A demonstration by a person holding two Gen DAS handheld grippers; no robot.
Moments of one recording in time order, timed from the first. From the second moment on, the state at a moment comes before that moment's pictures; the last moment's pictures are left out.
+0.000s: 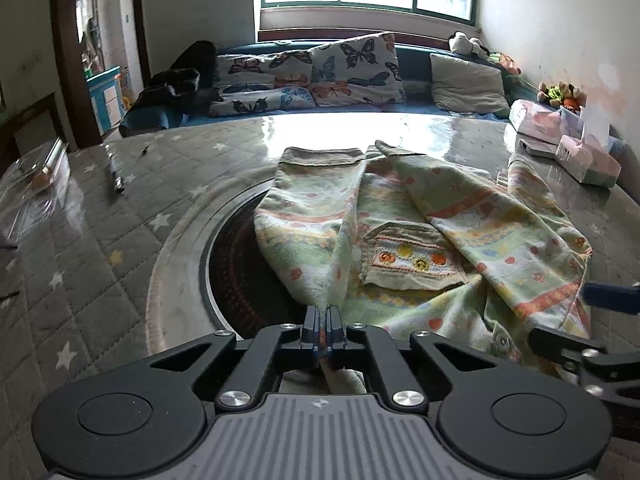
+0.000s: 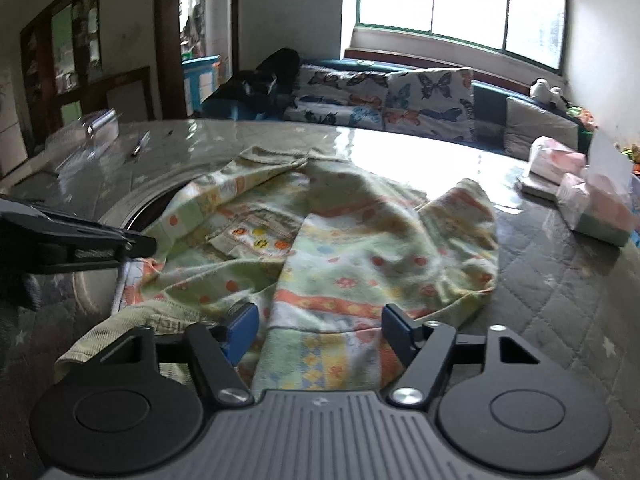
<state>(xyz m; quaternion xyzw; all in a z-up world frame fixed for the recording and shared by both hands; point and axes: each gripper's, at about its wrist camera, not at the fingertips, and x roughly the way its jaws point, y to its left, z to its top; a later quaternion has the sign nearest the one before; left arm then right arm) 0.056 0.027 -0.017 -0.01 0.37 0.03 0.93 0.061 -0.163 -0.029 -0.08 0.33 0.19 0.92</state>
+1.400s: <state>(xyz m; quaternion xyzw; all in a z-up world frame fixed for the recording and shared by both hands) 0.009 0.034 0.003 -0.05 0.36 -0.01 0.93 0.076 -0.145 -0.005 -0.14 0.31 0.24 0.91</state>
